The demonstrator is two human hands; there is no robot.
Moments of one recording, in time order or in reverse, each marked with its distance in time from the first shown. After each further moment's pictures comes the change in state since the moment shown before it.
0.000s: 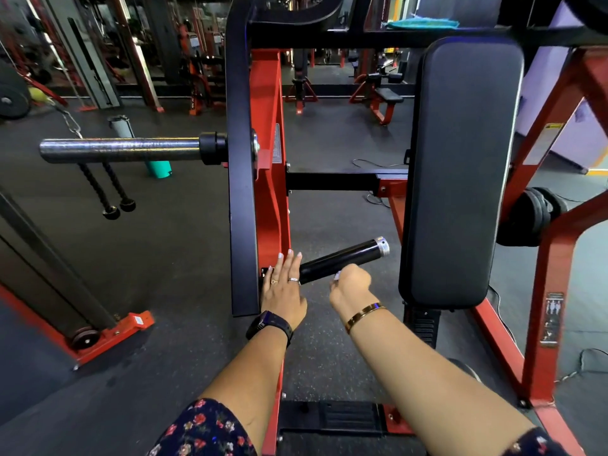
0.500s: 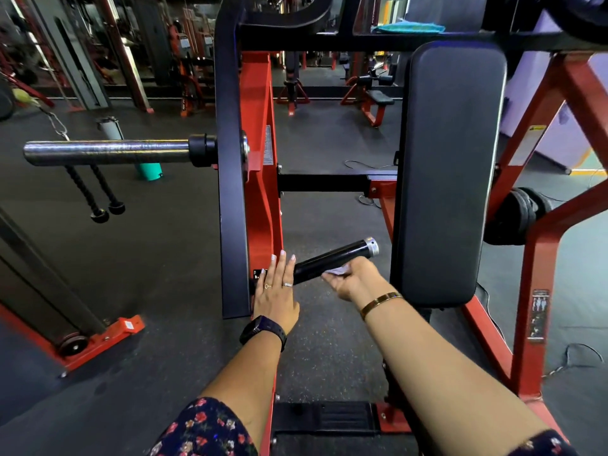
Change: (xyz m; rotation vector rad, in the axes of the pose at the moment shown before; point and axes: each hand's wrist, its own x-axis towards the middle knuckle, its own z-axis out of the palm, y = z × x) left_hand -0.006 0.004 0.002 0.115 -0.008 0.026; right_hand 0.020 -0.032 -0.009 -0.021 -0.131 0.135
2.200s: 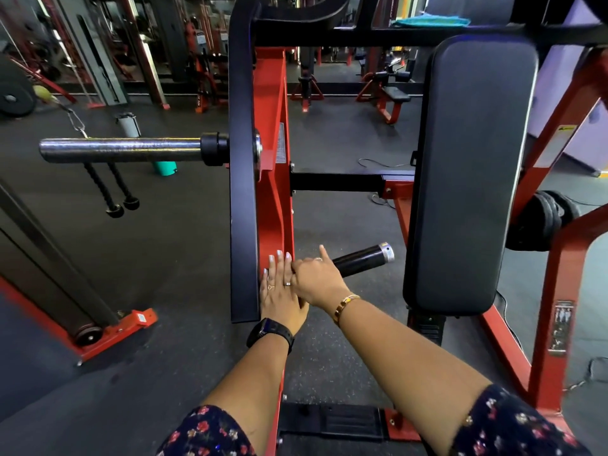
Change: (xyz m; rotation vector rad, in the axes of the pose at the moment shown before) left_hand 0.010 -0.005 0.001 -0.085 -0.024 -0.148; right_hand 0.022 0.049 0.035 -2.186 -0.257 -1.242
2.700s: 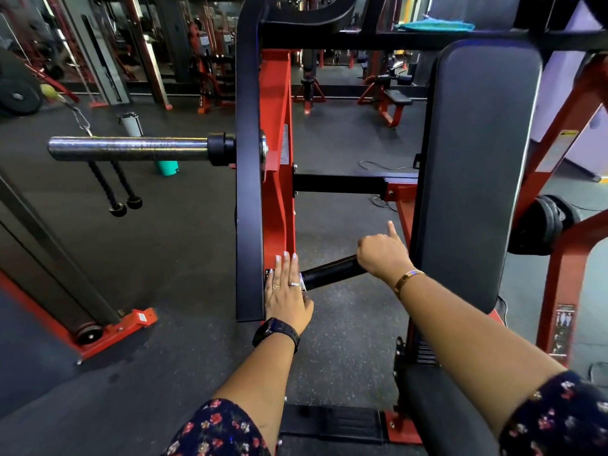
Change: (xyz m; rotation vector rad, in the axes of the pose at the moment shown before) left_hand -0.001 0.001 0.001 -0.034 0.019 0.036; right_hand -0.009 0.099 -0.034 -0.179 -0.007 0.268
